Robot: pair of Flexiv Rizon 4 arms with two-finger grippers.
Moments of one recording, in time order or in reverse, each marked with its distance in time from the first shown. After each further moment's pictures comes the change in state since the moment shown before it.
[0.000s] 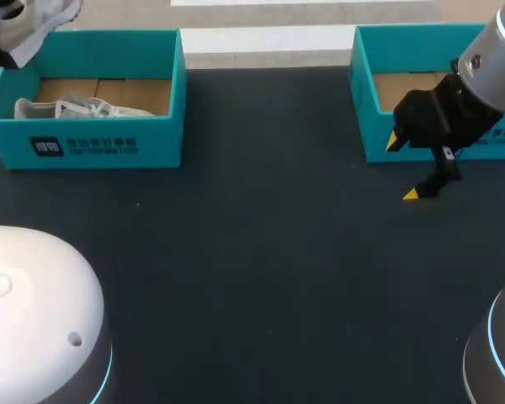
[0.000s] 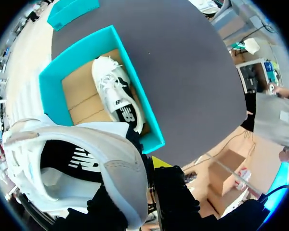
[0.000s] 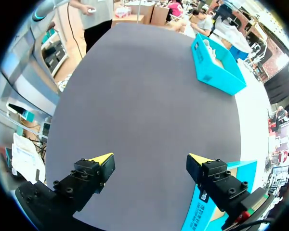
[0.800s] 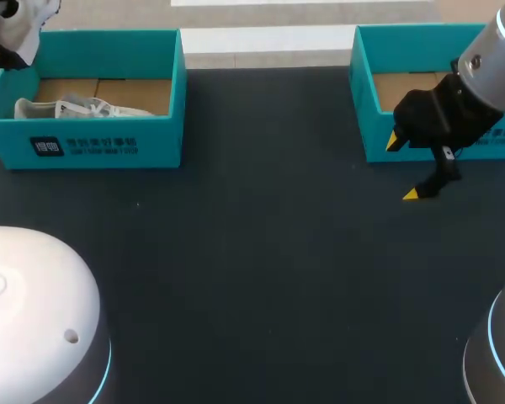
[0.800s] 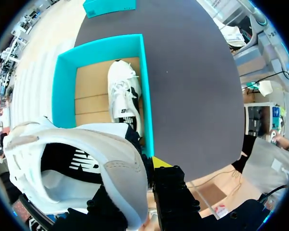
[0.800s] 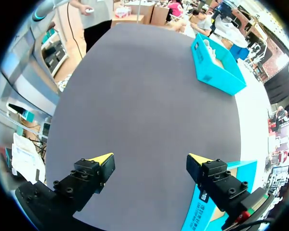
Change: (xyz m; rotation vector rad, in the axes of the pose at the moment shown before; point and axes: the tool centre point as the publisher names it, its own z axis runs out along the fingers) left arm 0.012 -0.032 -0.007 0.111 0.004 -0.364; right arm 0.000 0.000 0.000 0.000 0.000 0.000
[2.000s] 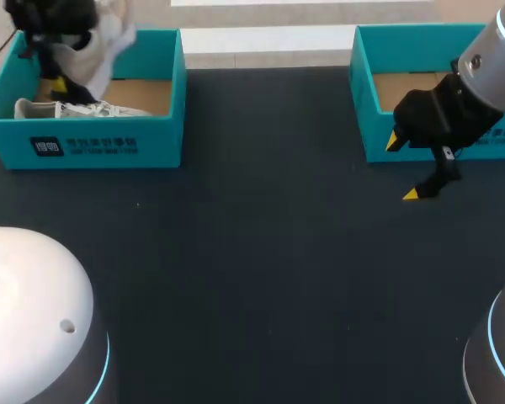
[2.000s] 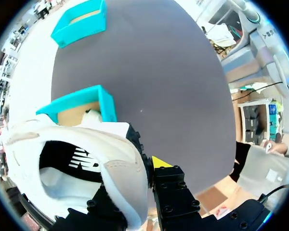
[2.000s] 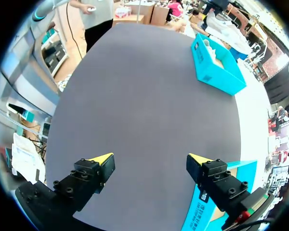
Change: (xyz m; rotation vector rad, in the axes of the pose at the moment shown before) left arm 0.082 -0.131 -0.003 0.042 0.013 0.084; right arm 0.000 0.000 0.000 0.000 0.000 0.000
